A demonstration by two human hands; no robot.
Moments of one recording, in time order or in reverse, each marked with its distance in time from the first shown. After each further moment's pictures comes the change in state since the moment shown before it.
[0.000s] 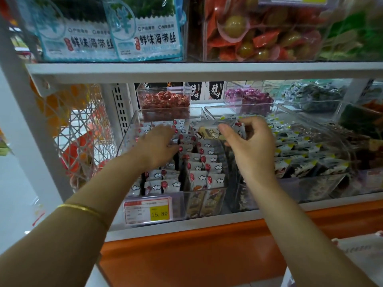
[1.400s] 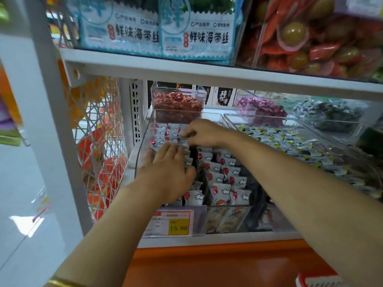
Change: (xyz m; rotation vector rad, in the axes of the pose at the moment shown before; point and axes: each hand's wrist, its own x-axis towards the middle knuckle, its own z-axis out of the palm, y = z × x) left_hand -0.038 -0.006 0.009 0.135 -0.171 -0.140; right_hand 0.084 0.014 0.130 -0.698 -1.075 -0.248
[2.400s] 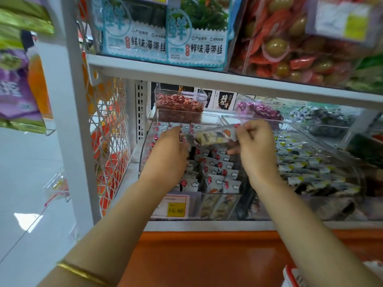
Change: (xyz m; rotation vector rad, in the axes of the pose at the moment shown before) left_hand -0.023 0.018 -0.013 -0.641 0.488 -0.019; right_hand -0.134 -0.026 0.003 0.761 0.929 0.207
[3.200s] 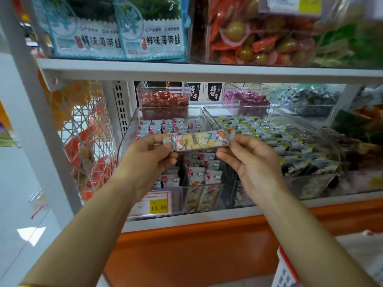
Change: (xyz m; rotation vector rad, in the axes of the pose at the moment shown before) left_hand -0.010 0.005 0.003 -0.936 -0.148 -0.333; right_hand -0.032 0.022 -0.040 0.713 -0.030 0.362
